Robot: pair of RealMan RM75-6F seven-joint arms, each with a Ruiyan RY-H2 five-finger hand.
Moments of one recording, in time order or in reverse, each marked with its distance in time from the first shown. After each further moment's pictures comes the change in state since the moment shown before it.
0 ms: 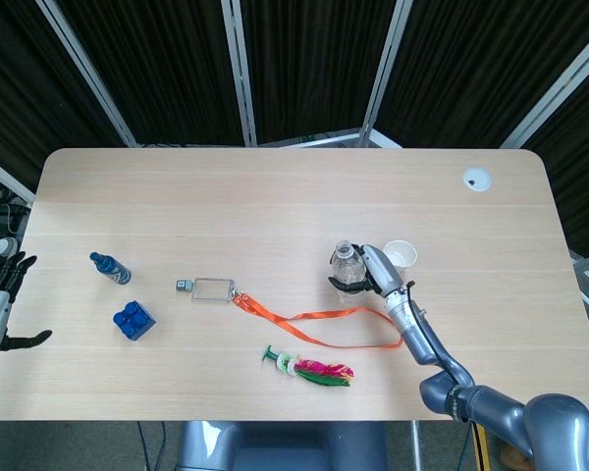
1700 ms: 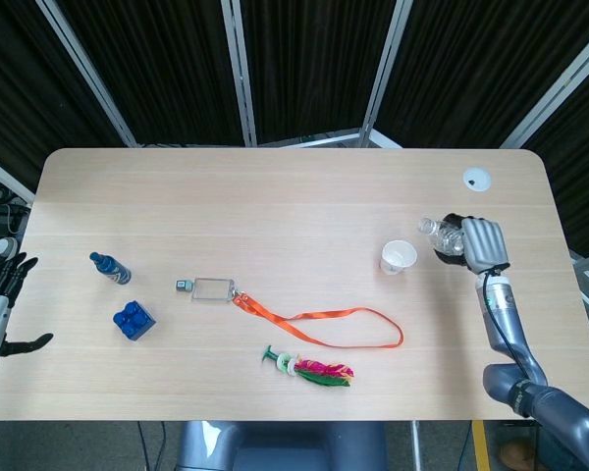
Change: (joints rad) left arm 0.029 0.020 0.015 -0.031 0.078 0.059 -0.022; right arm -0.130 0.262 0.087 -0.055 0.176 0.025 -0.608
